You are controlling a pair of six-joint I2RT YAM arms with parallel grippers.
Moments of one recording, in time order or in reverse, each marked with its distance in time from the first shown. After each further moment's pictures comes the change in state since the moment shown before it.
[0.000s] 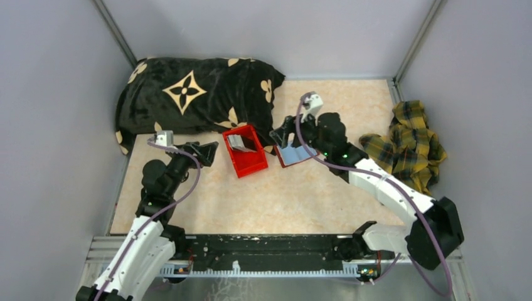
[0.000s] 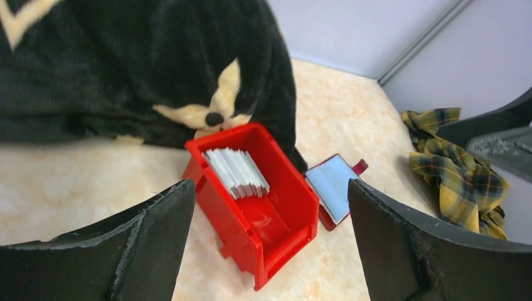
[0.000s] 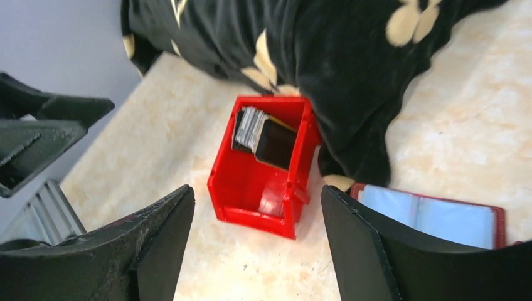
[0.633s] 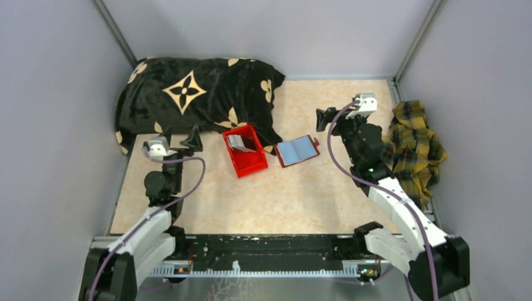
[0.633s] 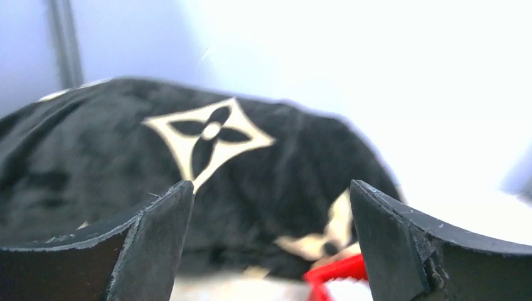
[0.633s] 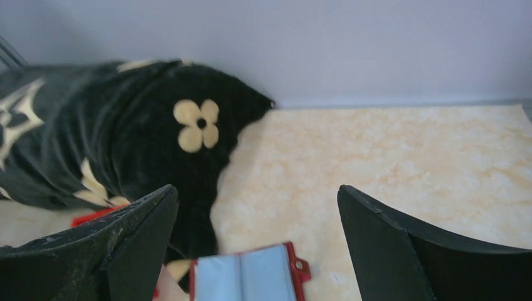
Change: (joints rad) left arm 0.019 0.347 -0.171 0.787 -0.337 0.414; right arm -0.239 -0.180 -0.200 0.206 0.293 -0.198
